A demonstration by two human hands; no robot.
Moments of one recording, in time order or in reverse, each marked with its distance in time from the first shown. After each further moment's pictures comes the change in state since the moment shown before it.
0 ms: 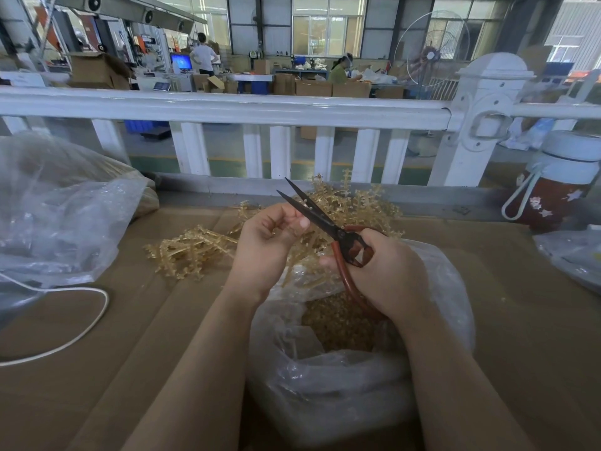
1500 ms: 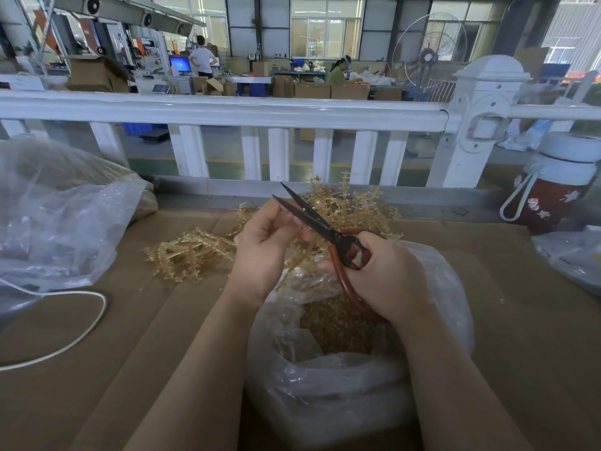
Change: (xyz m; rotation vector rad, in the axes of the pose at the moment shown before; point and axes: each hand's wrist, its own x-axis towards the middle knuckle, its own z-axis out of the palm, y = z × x) left_hand 0.000 0.000 0.002 0.002 -0.019 0.090; right_hand -0.001 0.001 -0.002 -0.006 -0.037 0.000
